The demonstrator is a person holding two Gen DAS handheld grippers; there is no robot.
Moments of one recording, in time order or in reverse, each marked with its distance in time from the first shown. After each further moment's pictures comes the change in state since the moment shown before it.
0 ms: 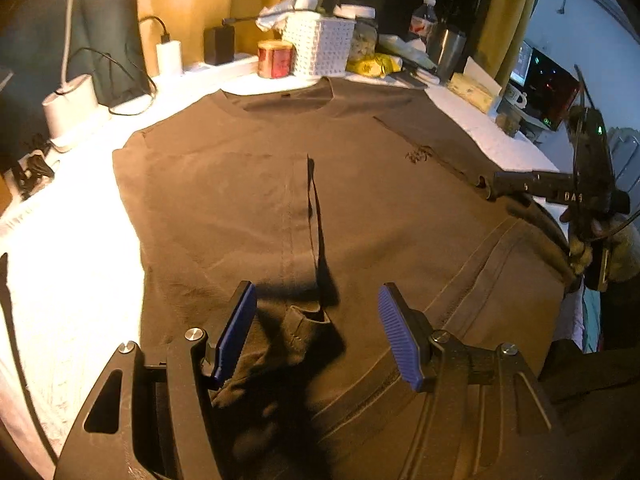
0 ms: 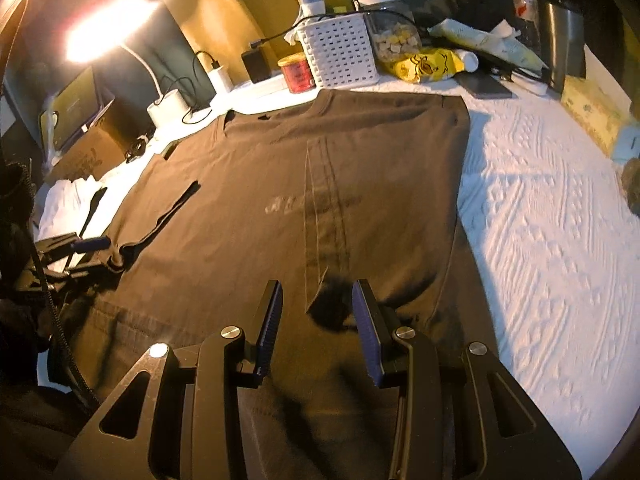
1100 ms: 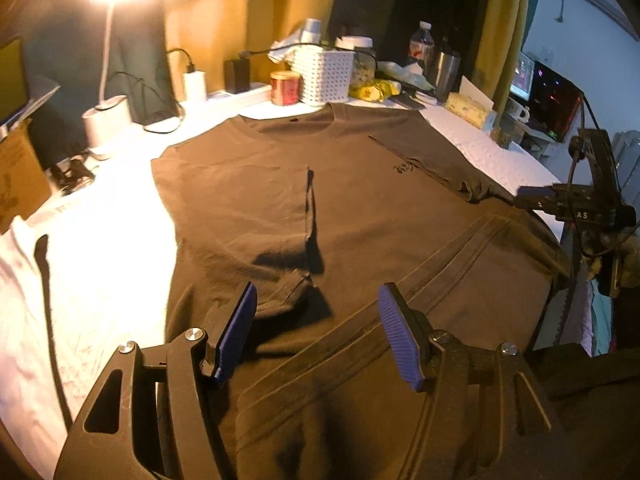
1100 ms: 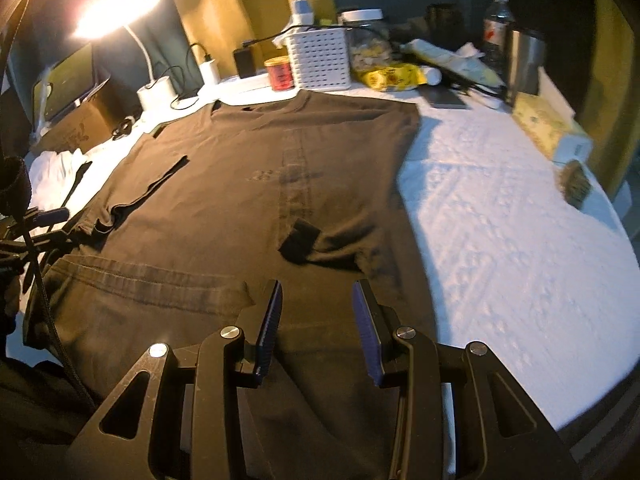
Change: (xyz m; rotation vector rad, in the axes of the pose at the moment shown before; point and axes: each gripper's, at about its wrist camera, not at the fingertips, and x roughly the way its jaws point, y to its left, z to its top) left arm -0.057 -0.022 -0.032 -0.017 -0.122 0.093; right arm -0.054 0.001 -0.041 -0.057 -0.015 -0.159
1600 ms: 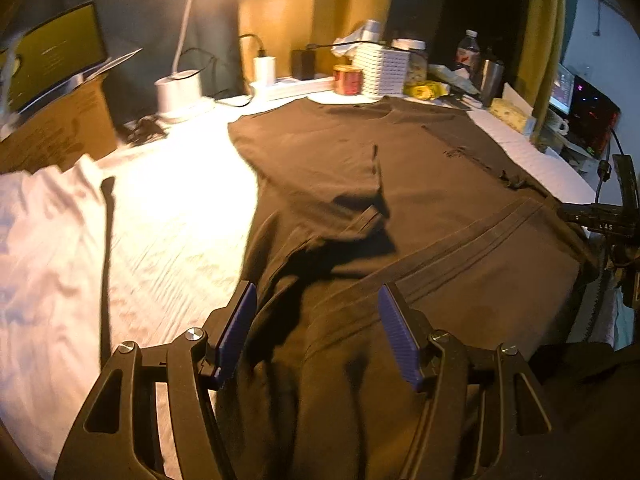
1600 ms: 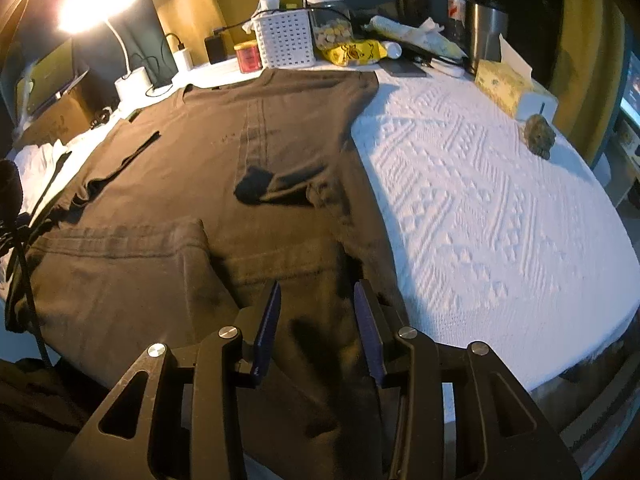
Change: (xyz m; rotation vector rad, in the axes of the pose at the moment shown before) left arm -0.028 0.023 -0.050 -0.090 -0.005 0.158; right arm -0.001 -0.019 -0.040 0.037 0.028 -0.066
